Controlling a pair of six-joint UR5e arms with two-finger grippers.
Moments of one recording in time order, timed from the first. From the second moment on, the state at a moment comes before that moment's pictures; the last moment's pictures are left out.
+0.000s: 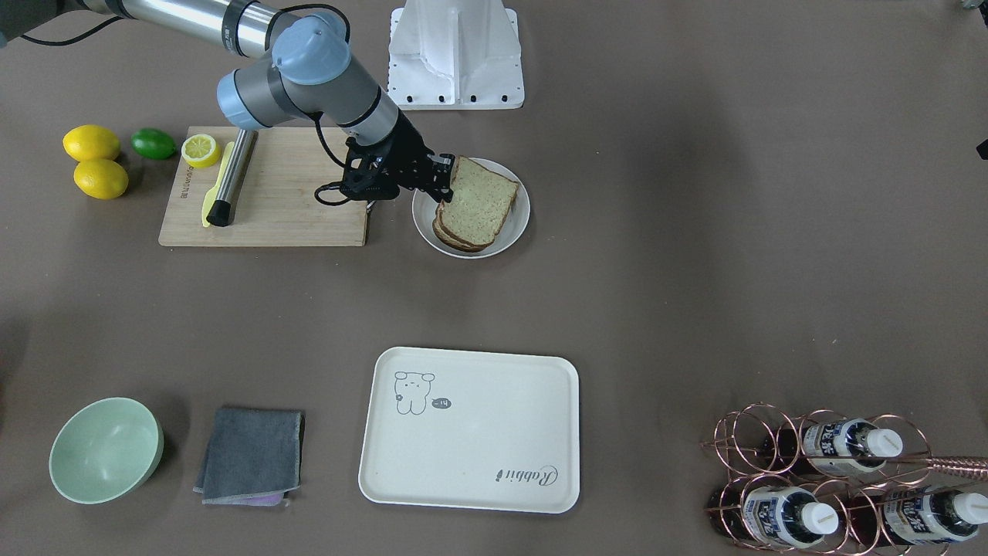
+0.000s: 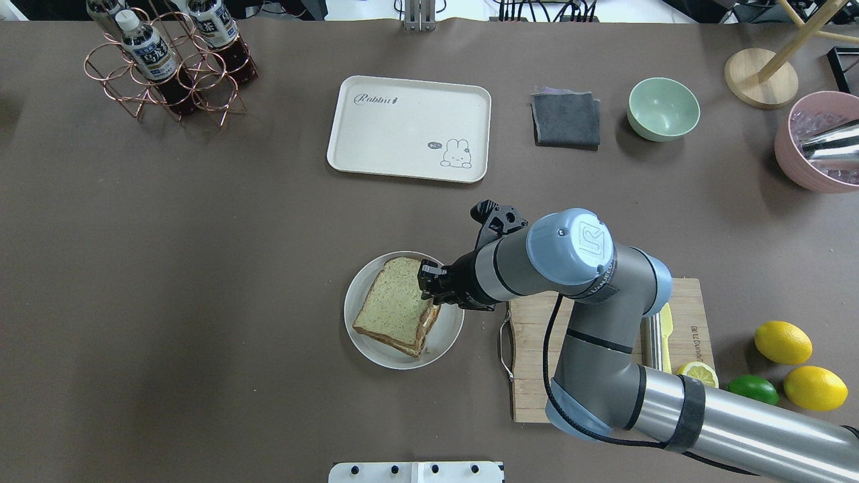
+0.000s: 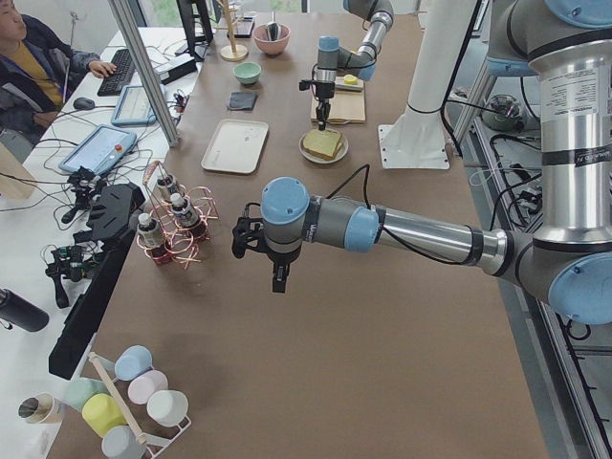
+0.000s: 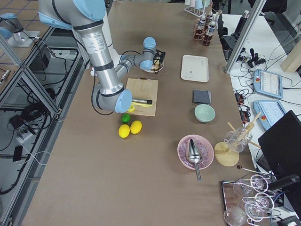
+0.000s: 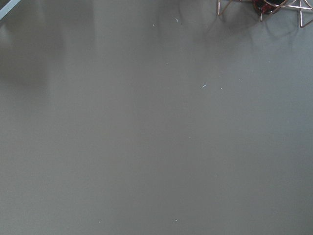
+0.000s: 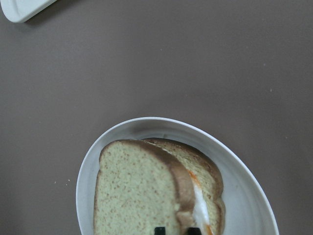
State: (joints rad) left arm -1.54 -1.44 -1.90 -1.59 -2.48 -0.14; right arm 0.43 -1.06 1.67 -0.95 1.91 1.72
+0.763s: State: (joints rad) left arm -1.34 -1.57 -1.96 -1.72 -2.50 -0.48; right arm 0.59 -1.17 1.79 -1.01 2.05 1.70
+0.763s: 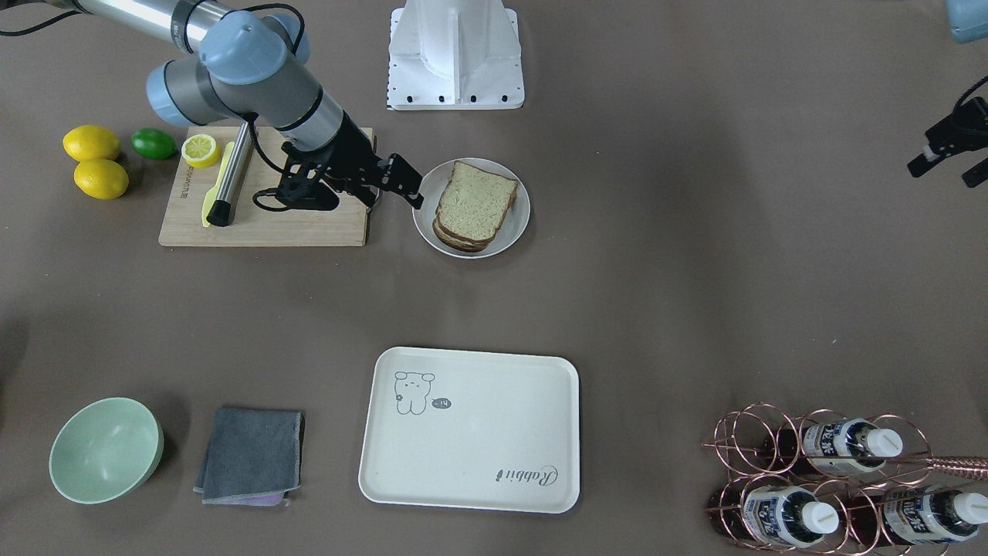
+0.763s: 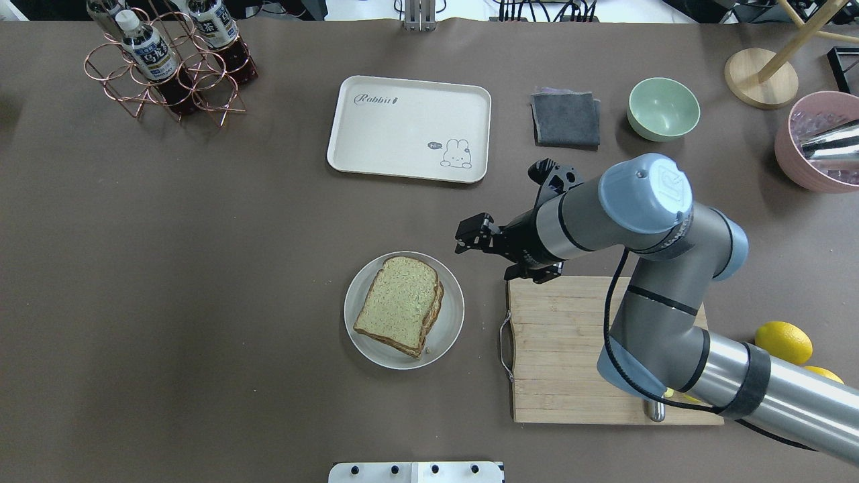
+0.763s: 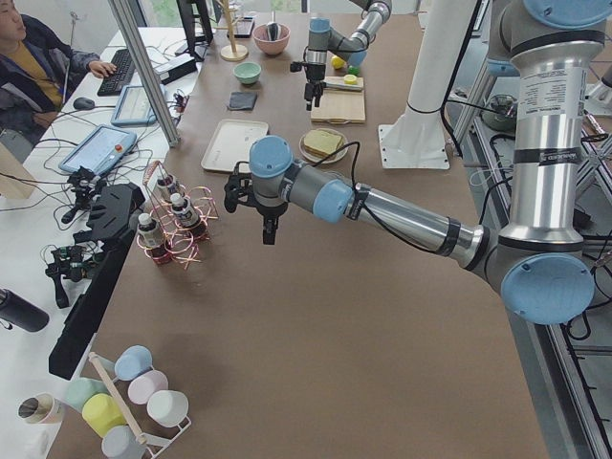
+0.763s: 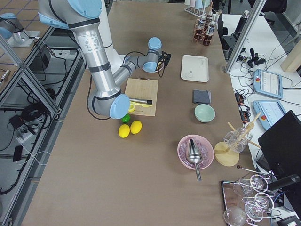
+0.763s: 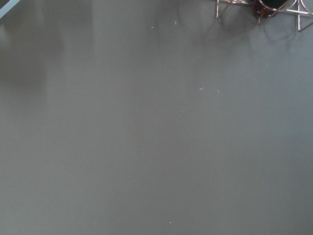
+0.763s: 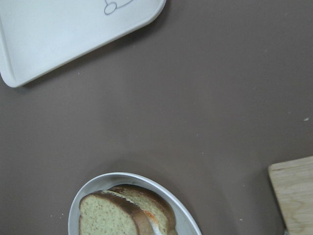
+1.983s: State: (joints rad) left arm -0.60 -2.01 -1.84 -1.77 -2.01 -0.95; right arm 1.06 -1.65 1.90 -1.02 2.43 1.08
